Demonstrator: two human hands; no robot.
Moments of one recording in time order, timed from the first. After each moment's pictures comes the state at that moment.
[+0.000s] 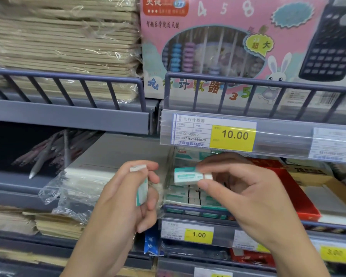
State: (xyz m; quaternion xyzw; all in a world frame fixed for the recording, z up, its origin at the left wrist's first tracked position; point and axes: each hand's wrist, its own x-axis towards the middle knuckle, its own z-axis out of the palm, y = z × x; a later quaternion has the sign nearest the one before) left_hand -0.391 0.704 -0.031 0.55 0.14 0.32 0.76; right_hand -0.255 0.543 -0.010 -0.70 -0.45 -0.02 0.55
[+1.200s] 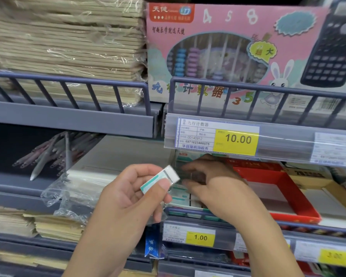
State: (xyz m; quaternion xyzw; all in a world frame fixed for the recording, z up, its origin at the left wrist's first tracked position) left_hand -0.397 0.708 -0.036 0.63 0.11 0.34 0.69; right_hand -0.237 0.590 -0.010 -0.85 -0.45 0.01 0.27
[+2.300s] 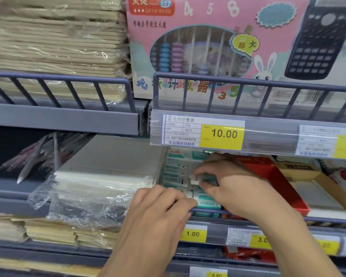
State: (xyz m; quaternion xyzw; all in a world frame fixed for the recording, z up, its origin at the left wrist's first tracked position) left_hand -0.369 0.688 -0.069 0.92 -0.02 0.38 0.05; right_hand -0.207 0.560 -0.014 -0.86 -0.47 -0.01 0.19
